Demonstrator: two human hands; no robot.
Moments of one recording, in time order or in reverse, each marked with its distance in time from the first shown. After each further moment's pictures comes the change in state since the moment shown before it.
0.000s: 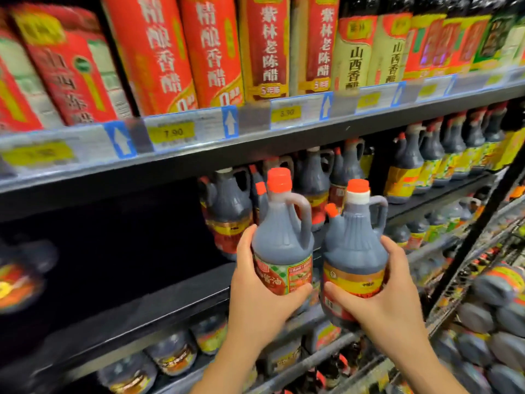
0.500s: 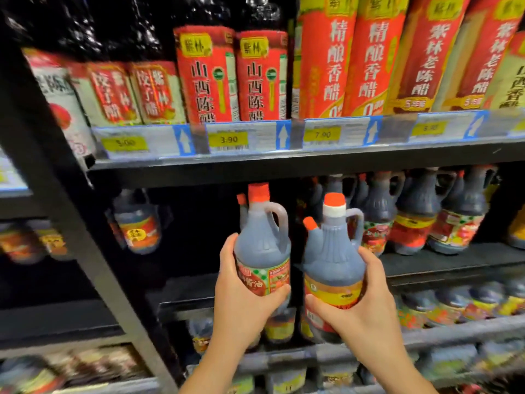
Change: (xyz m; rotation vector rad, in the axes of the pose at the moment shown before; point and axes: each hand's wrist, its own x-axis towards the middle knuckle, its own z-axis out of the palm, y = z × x) left_hand -0.037 -0.031 -0.136 0.163 0.379 -0.128; right_hand -0.027 -0.058 0.125 0.173 -0.341 -0.065
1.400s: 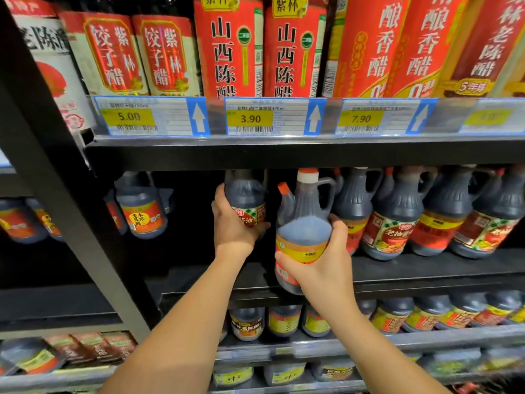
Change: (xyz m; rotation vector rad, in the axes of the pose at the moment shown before) left_hand 0.128 -0.061 0.005 0.264 0.210 -0.107; right_hand 0.051 -0.007 0.081 0.018 -0.037 0.006
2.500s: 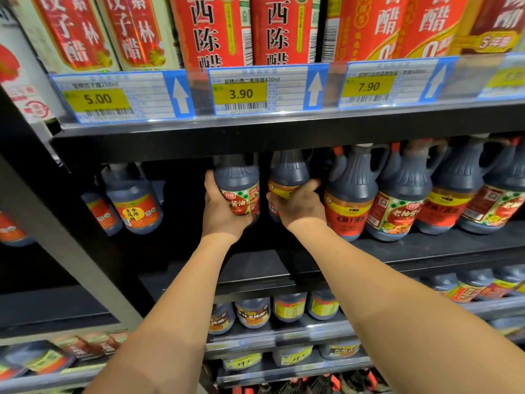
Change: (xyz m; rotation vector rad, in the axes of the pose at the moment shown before) left_hand 0.014 -0.005 -0.019 0.005 -0.173 -0.066; right_hand 0.101 0.017 0.063 -0.531 -0.004 0.294
